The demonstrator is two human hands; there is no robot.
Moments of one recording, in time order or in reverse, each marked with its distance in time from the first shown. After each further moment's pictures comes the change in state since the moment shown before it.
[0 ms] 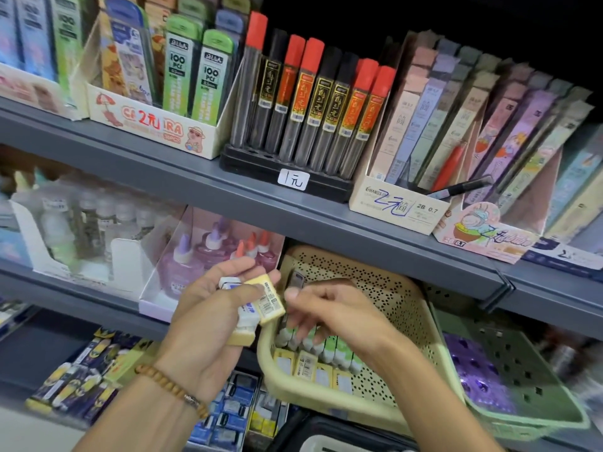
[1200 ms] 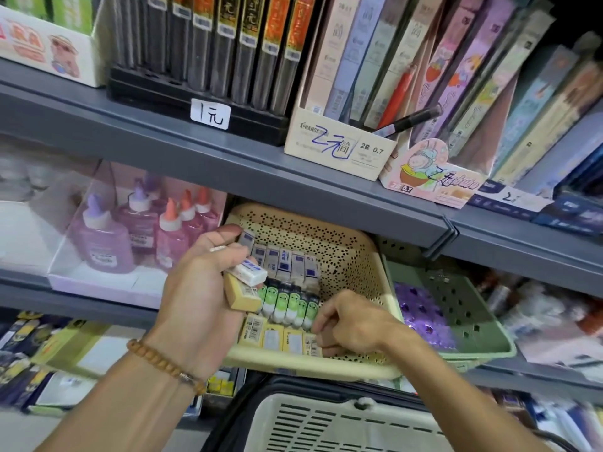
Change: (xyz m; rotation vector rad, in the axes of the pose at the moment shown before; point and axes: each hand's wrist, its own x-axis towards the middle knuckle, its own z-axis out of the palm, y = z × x) left_hand 0.011 -0.050 0.037 -0.025 -0.043 -0.082; right_hand -0.028 0.073 -0.063 -0.470 0.016 0.459
